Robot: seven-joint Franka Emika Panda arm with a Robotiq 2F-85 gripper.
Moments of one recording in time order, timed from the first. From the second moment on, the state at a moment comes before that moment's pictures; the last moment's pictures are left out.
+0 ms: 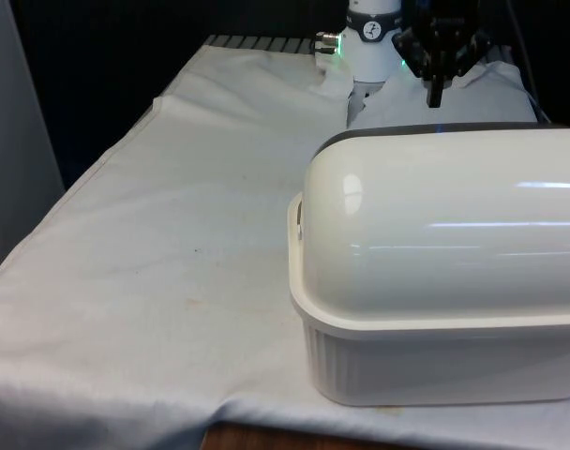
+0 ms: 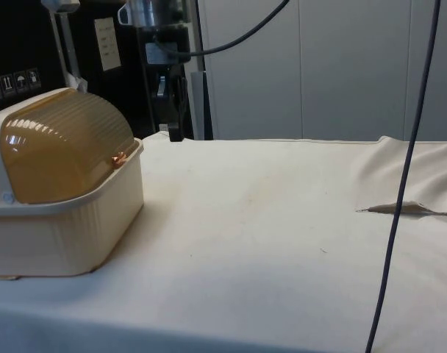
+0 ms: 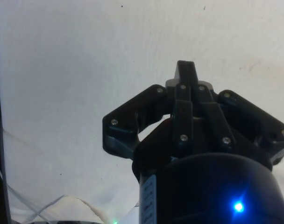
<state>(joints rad) 0.24 0.12 -0.06 -2.16 -0.02 2.32 0.01</state>
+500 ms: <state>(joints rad) 0.24 0.12 -0.06 -2.16 -0.02 2.32 0.01</state>
